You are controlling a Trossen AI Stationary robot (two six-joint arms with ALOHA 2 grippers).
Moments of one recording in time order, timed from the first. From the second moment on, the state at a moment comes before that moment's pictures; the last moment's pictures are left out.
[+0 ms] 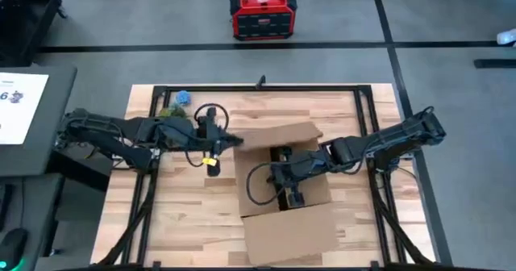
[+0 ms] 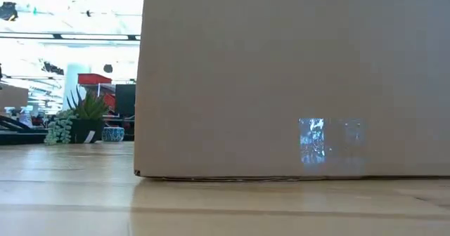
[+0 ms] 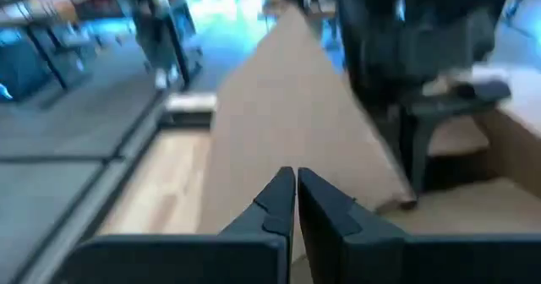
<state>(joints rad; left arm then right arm) -0.17 1.17 1.16 -0.37 -0.32 -0.03 0.29 1.53 1.32 -0.42 0.10 0.01</state>
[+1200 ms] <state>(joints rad) -0.16 1.26 1.13 -0.42 -0.34 -0.11 1.11 1.65 1.47 -1.12 0.44 0.87</state>
